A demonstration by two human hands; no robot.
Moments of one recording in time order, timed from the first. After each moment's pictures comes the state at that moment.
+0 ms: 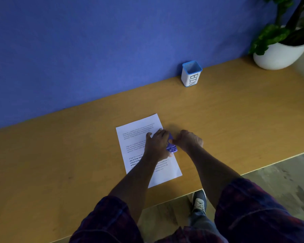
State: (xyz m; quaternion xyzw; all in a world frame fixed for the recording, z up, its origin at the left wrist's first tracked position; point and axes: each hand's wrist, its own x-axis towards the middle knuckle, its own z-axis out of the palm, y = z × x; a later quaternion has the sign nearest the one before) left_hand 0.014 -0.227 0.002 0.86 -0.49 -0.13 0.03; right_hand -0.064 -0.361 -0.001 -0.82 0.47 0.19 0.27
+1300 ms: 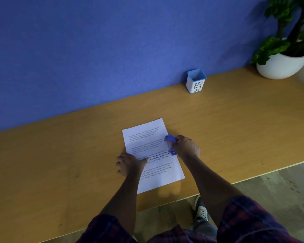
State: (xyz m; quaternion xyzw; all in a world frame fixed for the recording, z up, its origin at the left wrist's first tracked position) left_hand 0.020 -0.136 -0.014 0.97 0.07 -0.21 0.14; right_hand -0.068 -0.327 -0.004 -0.86 0.42 0.05 0.28
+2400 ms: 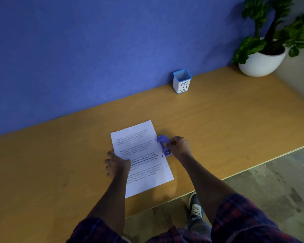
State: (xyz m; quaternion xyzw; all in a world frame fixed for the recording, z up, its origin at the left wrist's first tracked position) left_hand 0.036 -0.138 -0.023 0.95 0.11 -0.20 0.23; right_hand -0.085 -0.349 -0.022 -0.77 0.45 -0.01 0.45
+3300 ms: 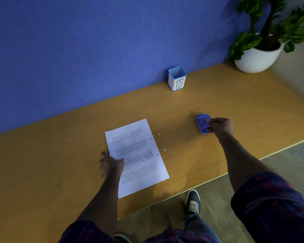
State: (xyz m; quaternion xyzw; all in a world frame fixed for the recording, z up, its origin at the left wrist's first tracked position) left_hand 0.039 -0.128 -0.026 0.95 0.09 -0.19 0.25; right_hand -0.168 -0.515 -0.013 -0.65 0.55 -0.17 0.49
